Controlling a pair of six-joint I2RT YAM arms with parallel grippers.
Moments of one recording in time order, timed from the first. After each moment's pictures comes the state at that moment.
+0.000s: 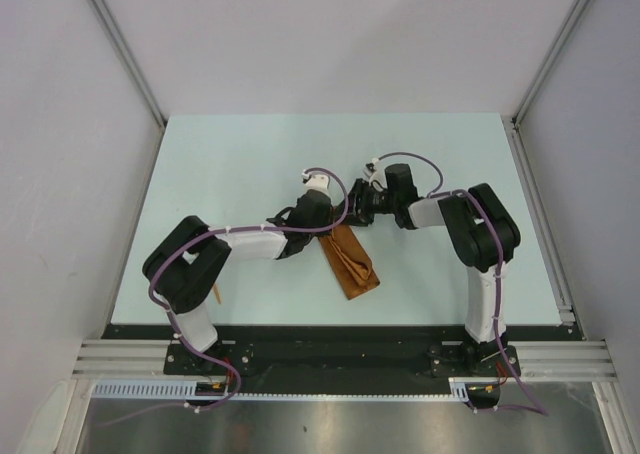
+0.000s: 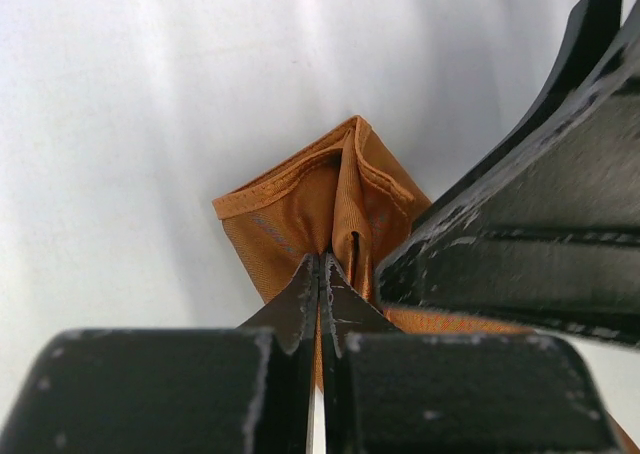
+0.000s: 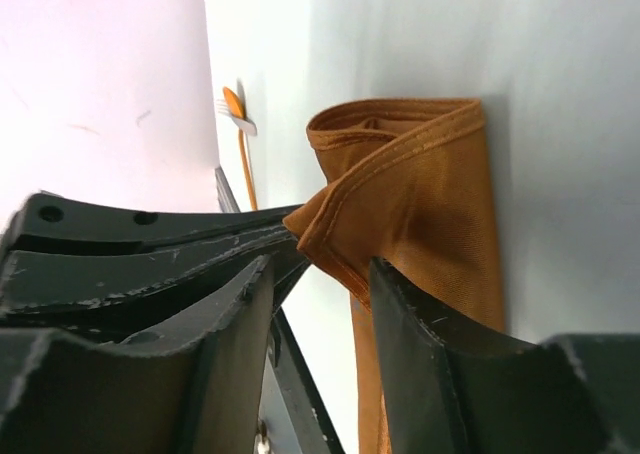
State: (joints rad) left arm -0.75 1.75 0.91 0.17 -0.33 -0.43; right arm 0.41 2.05 1.06 0.45 -0.83 0.93
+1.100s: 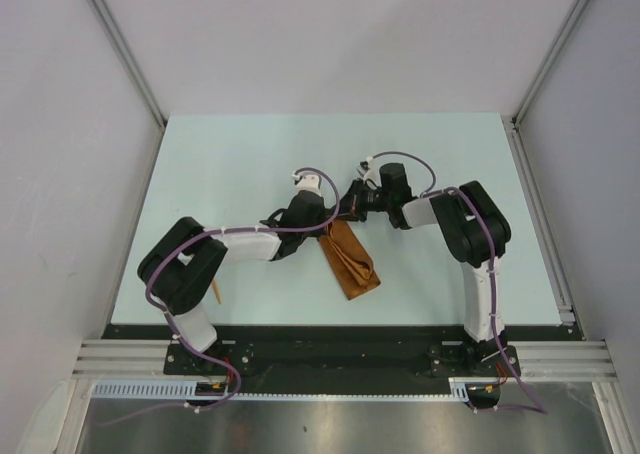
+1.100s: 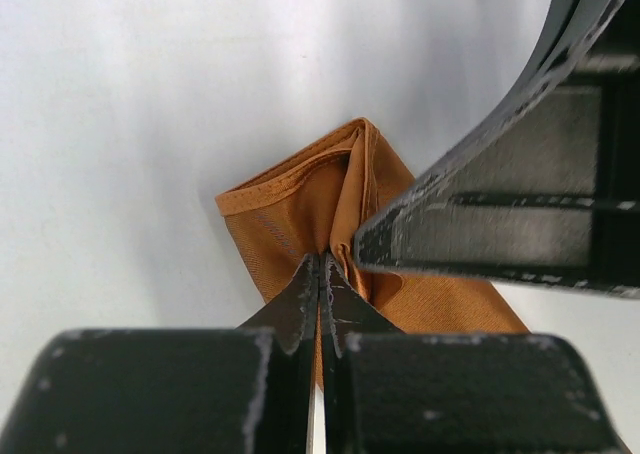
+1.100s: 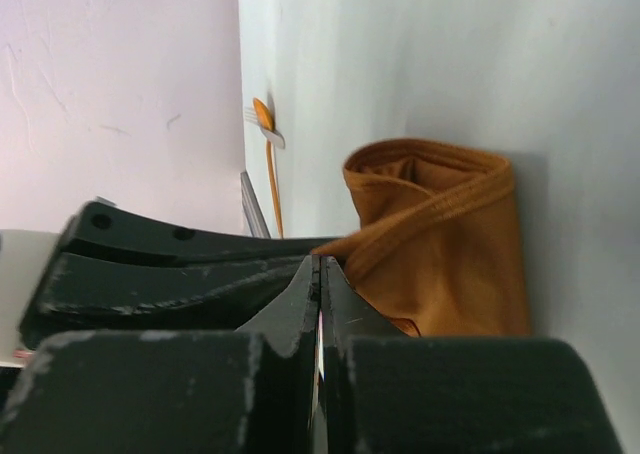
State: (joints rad) left arm -0.71 1.73 0.85 0.23 -0.28 -0.50; right arm 0.42 2.12 1.11 0.57 -0.86 1.02
